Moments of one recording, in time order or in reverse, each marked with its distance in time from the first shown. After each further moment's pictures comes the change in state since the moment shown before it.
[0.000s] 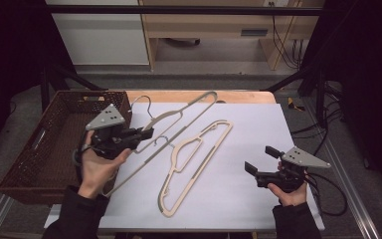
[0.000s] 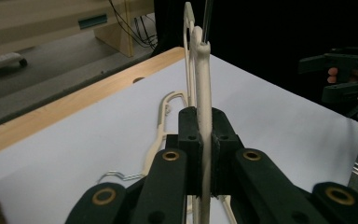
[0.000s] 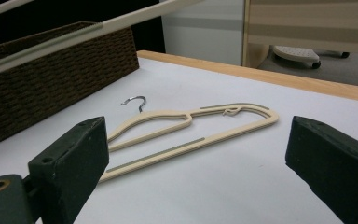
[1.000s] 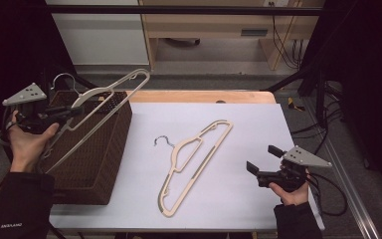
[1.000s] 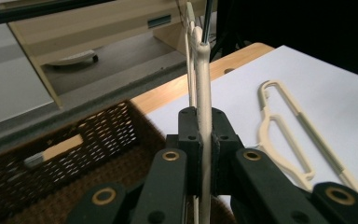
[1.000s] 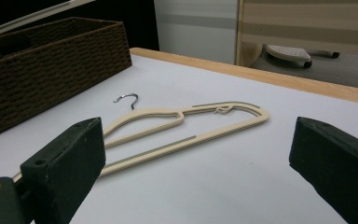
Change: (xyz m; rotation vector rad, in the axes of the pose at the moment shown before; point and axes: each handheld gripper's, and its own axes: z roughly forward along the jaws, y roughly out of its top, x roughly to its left) left arm 0.147 -0.039 -0.081 -0.001 0.179 -0.031; right arm -0.003 0.001 -0.001 0.014 -0.030 -0.015
